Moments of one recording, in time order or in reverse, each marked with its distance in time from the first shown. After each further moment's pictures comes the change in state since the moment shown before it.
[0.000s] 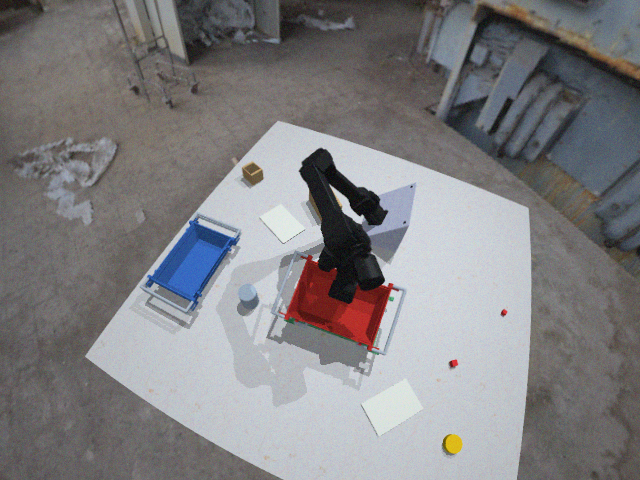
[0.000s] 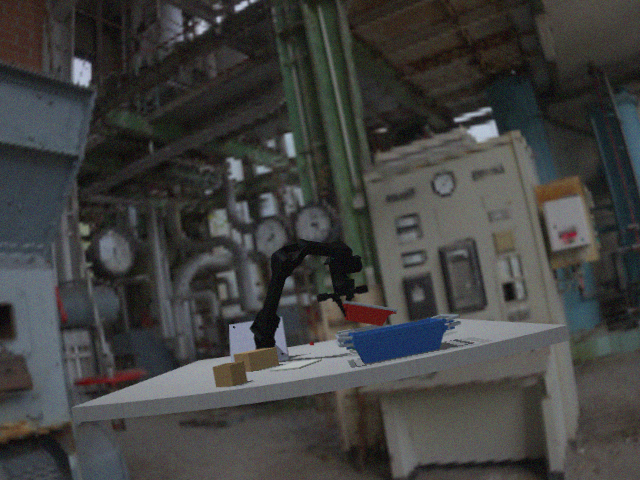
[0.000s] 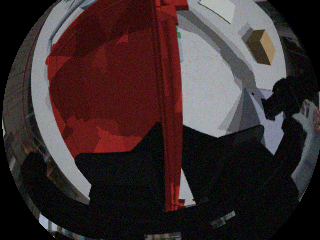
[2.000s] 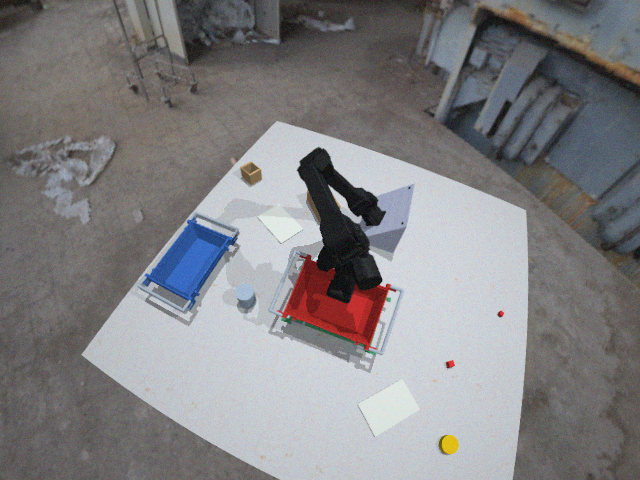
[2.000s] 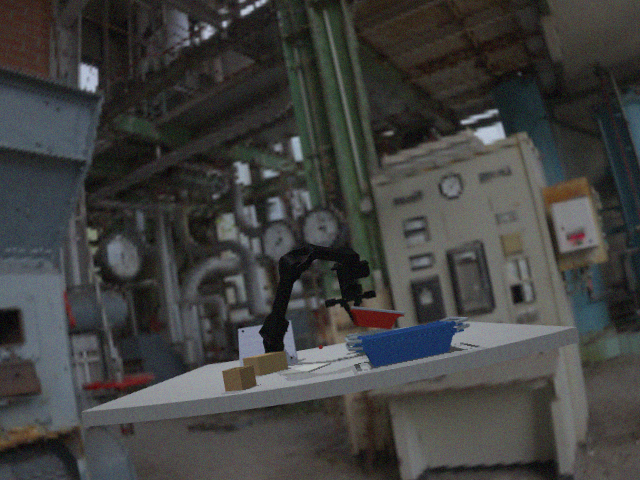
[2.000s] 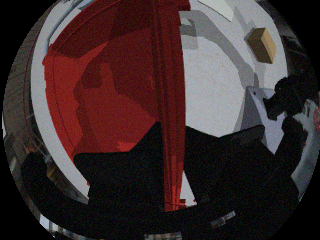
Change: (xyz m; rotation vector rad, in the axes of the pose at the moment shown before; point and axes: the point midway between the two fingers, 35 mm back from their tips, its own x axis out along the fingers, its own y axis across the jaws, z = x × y) arm 0.007 -0.004 -0.002 0.006 -0.003 0.007
